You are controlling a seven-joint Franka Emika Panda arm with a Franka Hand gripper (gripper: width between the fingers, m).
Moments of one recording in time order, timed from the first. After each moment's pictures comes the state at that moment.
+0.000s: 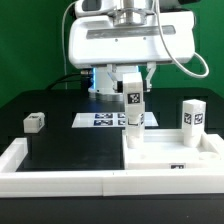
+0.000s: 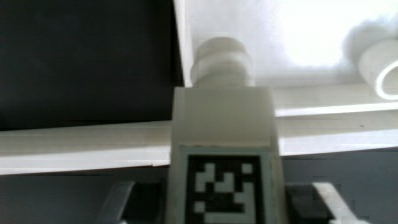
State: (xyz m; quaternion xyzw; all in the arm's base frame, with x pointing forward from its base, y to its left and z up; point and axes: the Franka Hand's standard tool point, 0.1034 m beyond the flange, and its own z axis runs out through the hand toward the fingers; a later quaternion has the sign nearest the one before) arm 0.561 -0.004 0.128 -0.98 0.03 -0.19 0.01
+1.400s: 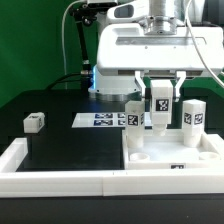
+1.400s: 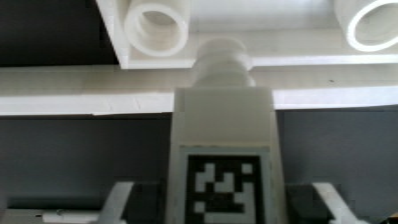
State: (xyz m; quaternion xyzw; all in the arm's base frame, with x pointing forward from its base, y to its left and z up) arm 0.586 0.040 0.119 -0.96 0.03 -0.29 -0.03
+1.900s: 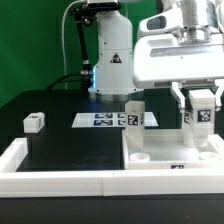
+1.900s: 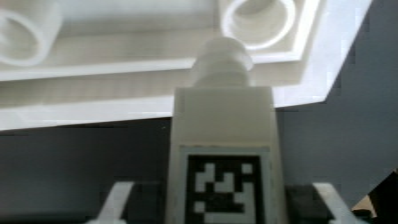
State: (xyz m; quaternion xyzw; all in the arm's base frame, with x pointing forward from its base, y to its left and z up) arm 0.601 0.099 0.104 -0.95 0.03 -0.30 0.01
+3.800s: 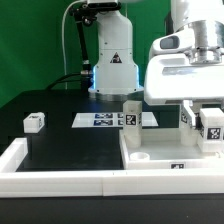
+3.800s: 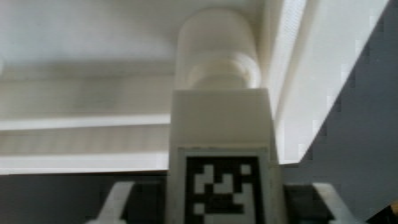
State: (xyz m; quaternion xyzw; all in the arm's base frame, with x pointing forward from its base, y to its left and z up) arm 0.592 0.120 0.072 -0.96 0.01 -0.29 0.00
